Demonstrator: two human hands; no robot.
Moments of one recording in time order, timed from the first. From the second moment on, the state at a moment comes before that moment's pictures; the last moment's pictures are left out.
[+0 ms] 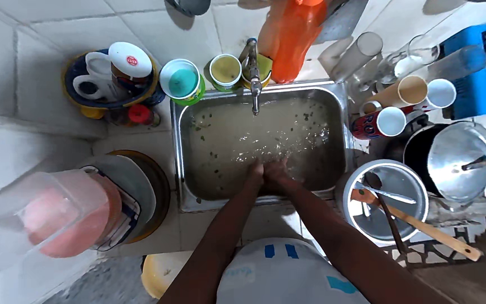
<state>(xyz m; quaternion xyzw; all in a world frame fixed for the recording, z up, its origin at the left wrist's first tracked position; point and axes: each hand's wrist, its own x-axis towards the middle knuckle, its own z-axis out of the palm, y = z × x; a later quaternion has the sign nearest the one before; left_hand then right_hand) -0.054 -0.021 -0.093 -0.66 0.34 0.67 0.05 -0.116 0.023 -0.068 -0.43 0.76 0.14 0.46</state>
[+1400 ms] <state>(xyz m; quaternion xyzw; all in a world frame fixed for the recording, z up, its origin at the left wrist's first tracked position) -0.024 -0.062 -0.008 -0.42 0.33 0.83 -0.12 -0.136 0.030 -0.011 -0.27 0.67 -0.34 0.60</state>
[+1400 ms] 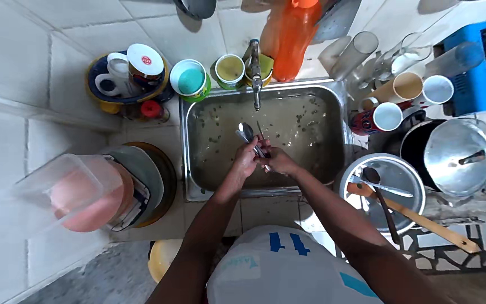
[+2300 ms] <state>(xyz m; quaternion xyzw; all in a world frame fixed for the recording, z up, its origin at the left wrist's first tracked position) -0.028 -0.086 -0.005 -0.28 0.06 0.88 -0.38 -0.175 0.038 0.026 -0.24 0.60 -0.38 0.67</state>
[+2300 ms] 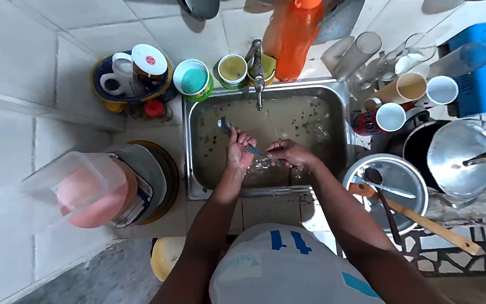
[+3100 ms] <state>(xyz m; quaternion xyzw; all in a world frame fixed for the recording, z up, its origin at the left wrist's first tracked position) -0.015 -0.017 -0.018 -0.41 0.59 0.69 -0.06 -0.200 0.008 0.018 0.14 0.51 -0.64 0.55</state>
